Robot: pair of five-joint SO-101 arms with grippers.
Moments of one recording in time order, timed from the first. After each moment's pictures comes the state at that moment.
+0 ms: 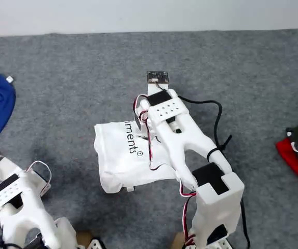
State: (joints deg) left arm -43.1 -27.6 71.8 49.3 20.4; right arm -28.7 19.2 0.4 72.1 -26.0
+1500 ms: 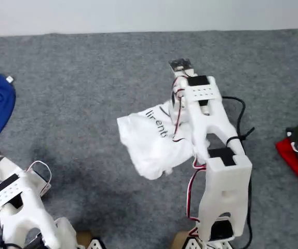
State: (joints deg) left arm -43.1 -27.6 71.8 49.3 20.4; right arm -10.5 33.8 -15.9 70.9 11.9
